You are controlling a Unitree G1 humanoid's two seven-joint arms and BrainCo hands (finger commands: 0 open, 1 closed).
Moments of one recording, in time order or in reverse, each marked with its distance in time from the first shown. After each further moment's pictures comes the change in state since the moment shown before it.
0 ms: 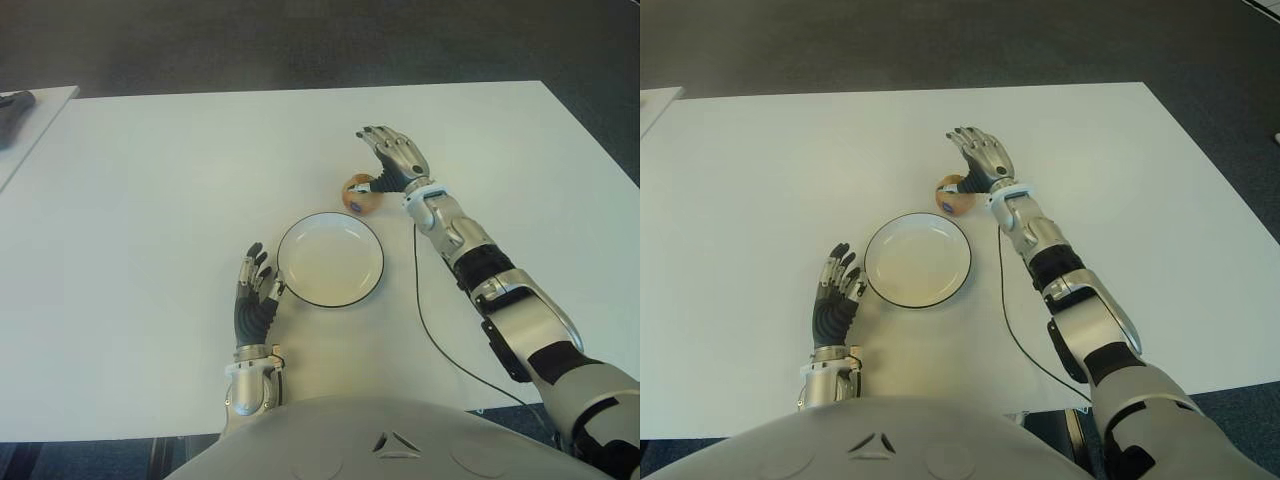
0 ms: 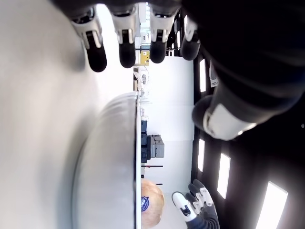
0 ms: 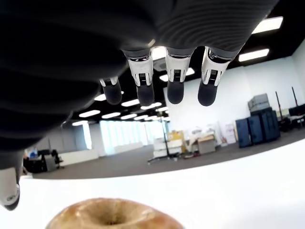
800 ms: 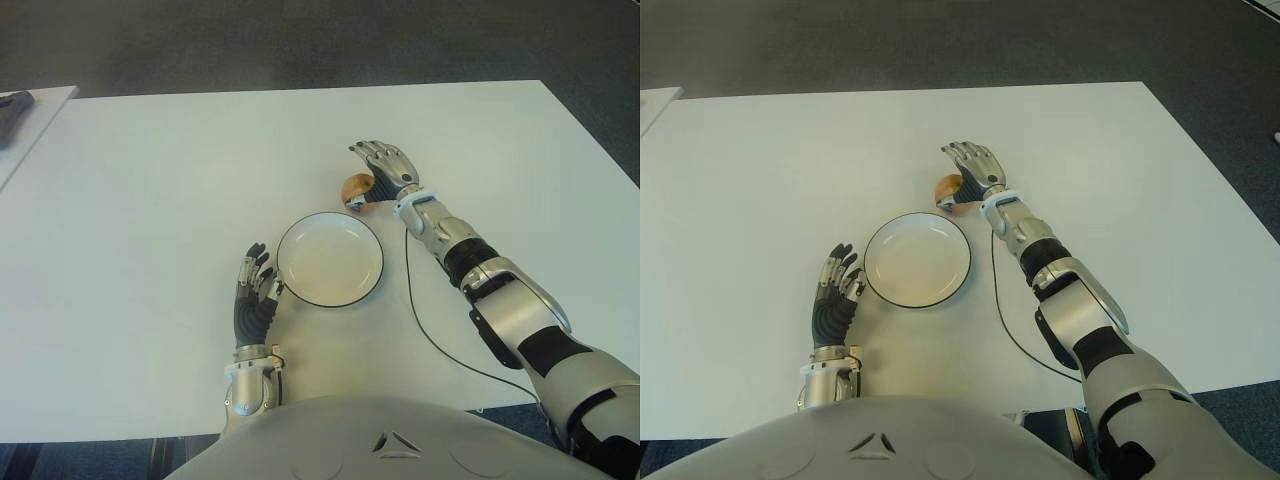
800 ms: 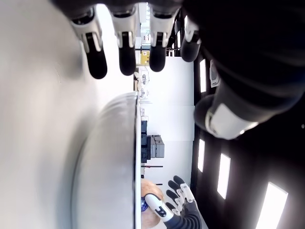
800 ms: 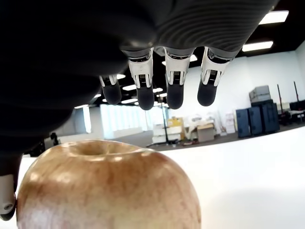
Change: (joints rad) left arm 0.001 0.000 0.001 -0.001 -0.006 0.000 0.000; right arm -0.082 0.052 0.093 0.243 0.001 -0.040 -0.107
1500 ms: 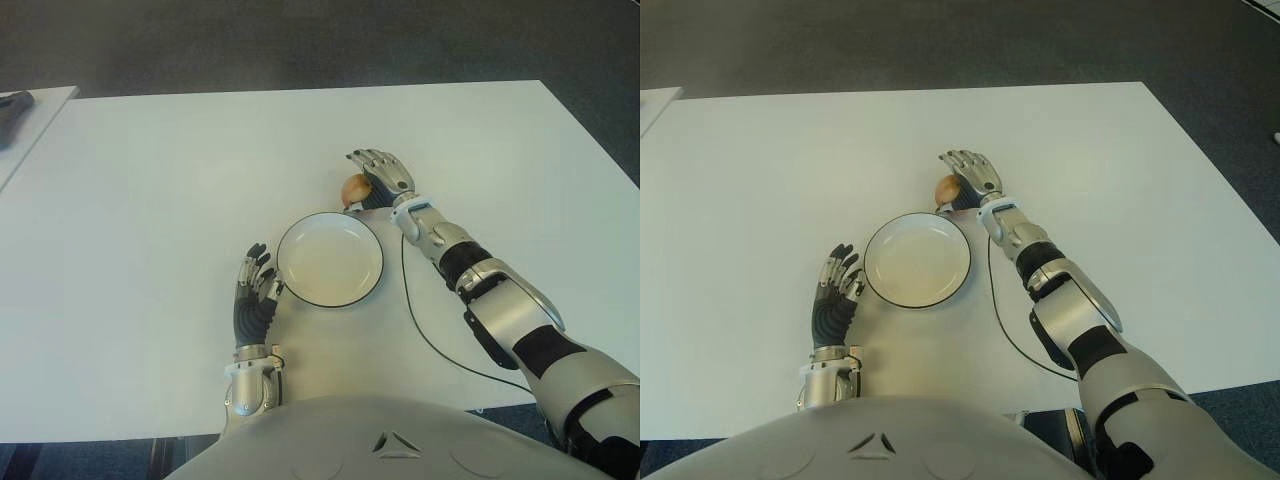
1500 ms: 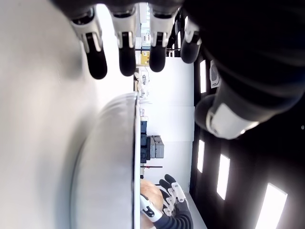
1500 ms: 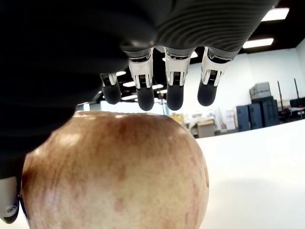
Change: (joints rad) left arm 0.000 0.000 0.000 0.000 -0.003 0.000 0.000; right arm -0.005 0.022 0.031 0.070 0.013 -0.012 -0.038
